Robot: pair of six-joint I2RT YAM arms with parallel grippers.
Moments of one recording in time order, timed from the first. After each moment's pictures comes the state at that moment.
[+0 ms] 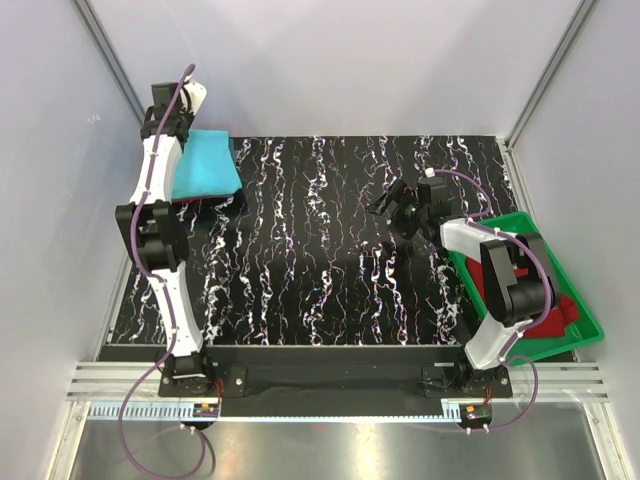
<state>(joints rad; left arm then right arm) 0.11 2.21 2.19 -0.52 -0.22 0.63 0.23 1.72 0.94 0.15 -0.31 0.86</state>
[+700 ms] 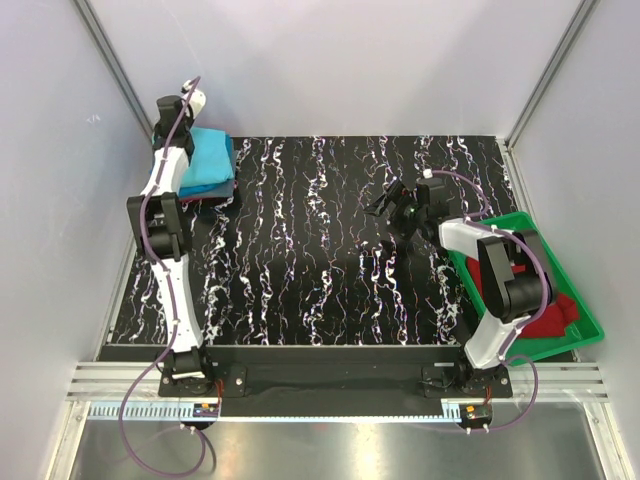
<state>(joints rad) 0.14 2.42 2.20 -0.11 -0.26 0.71 0.23 1.75 0.94 0.17 -0.33 0.86</state>
